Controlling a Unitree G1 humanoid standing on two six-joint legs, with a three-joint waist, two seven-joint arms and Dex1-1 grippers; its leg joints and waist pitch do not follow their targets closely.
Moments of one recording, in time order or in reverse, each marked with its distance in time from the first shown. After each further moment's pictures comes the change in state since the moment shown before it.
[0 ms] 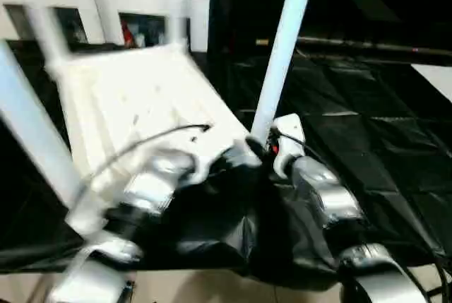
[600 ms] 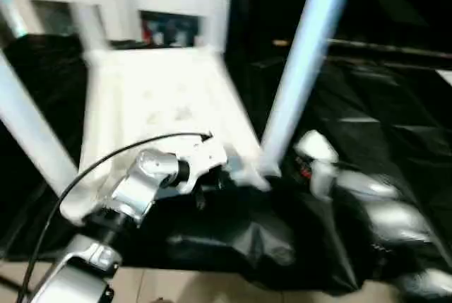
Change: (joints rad) left arm 0.036 0.161 -0.057 -0.028 -0.078 -0.259 -0.397; right arm 0.263 -0.464 0.101 -0.378 0.117 0.058 0.755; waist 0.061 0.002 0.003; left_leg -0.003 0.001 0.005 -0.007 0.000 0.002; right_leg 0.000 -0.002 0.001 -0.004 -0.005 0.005
